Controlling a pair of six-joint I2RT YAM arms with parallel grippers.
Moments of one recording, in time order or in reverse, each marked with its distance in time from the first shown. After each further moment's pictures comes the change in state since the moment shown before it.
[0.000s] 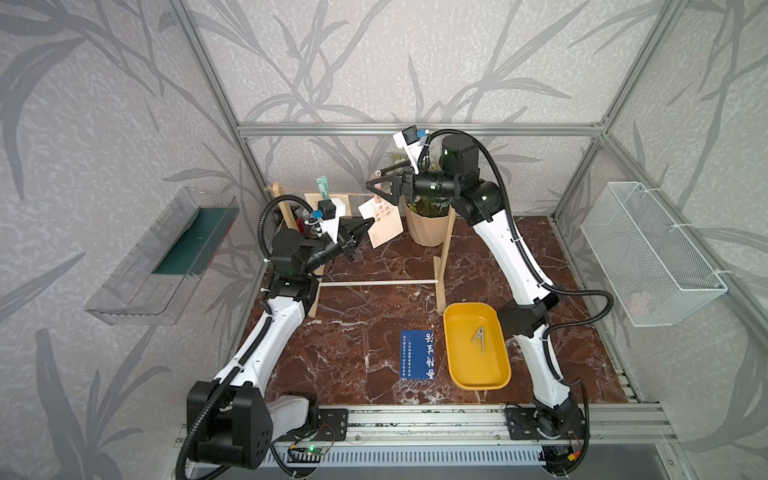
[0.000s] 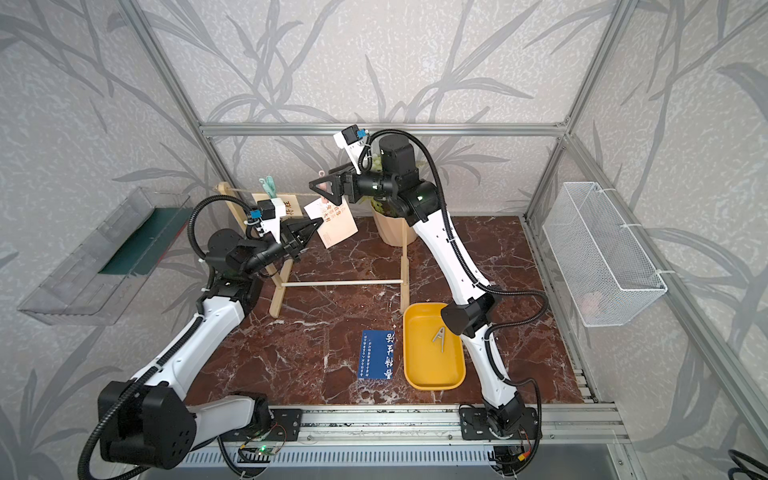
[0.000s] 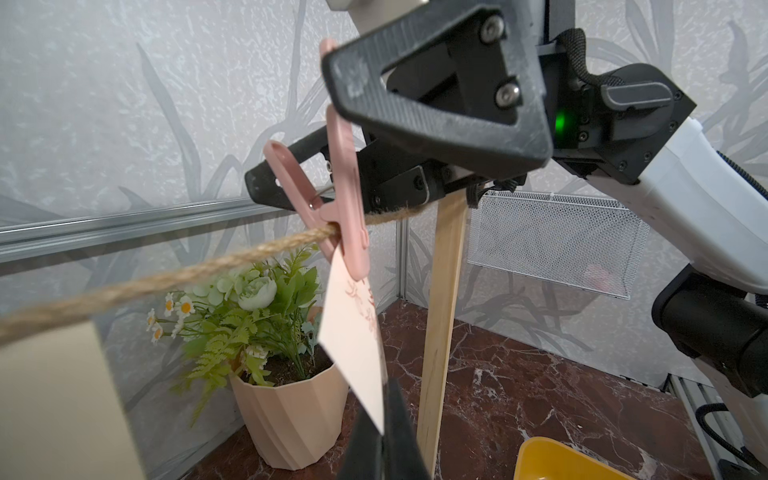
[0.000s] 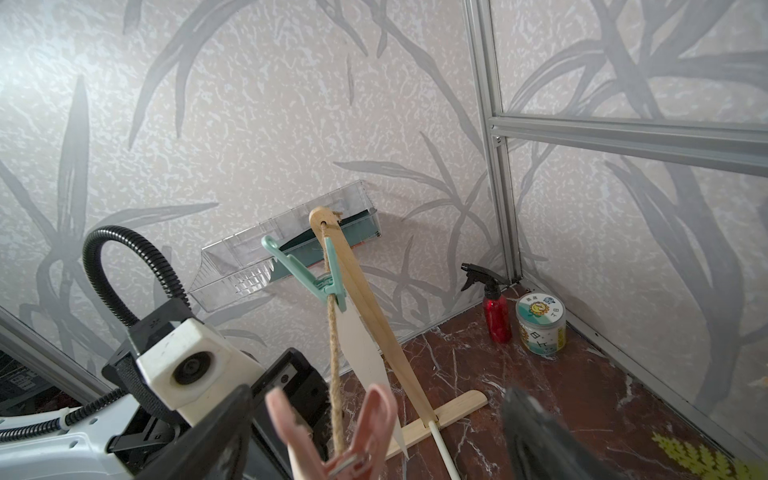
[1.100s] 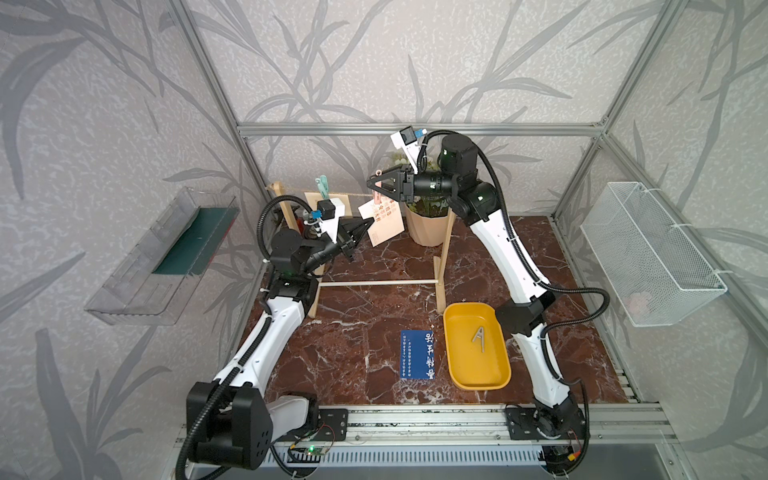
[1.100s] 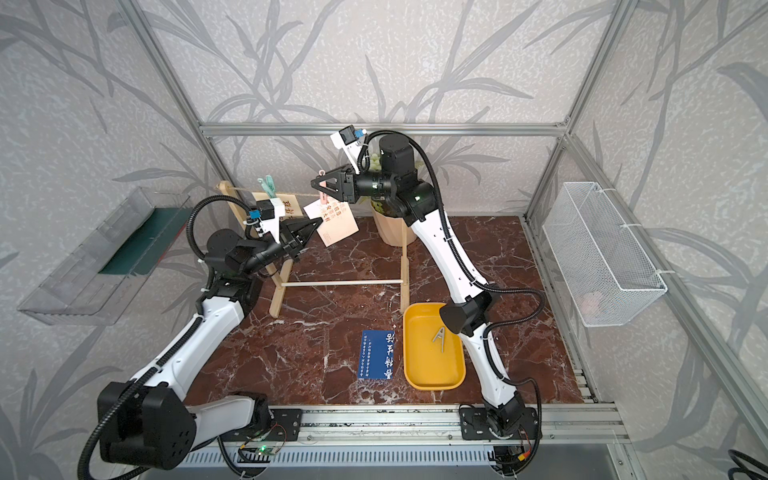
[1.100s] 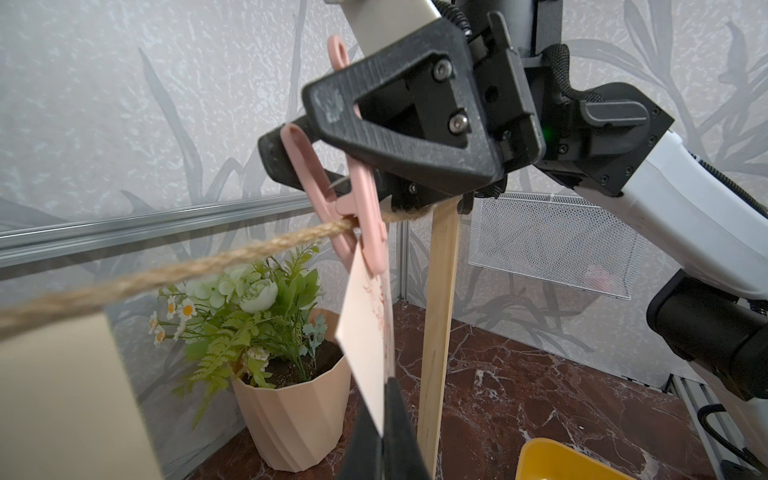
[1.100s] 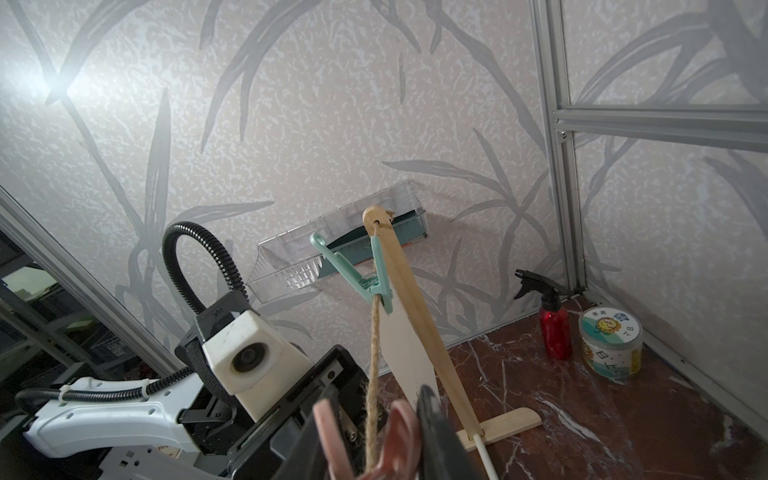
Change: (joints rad) left arm 0.001 -0.002 -0.001 0.004 0.001 0.000; right arm 0.001 0.016 0.000 0.093 -0.154 0.090
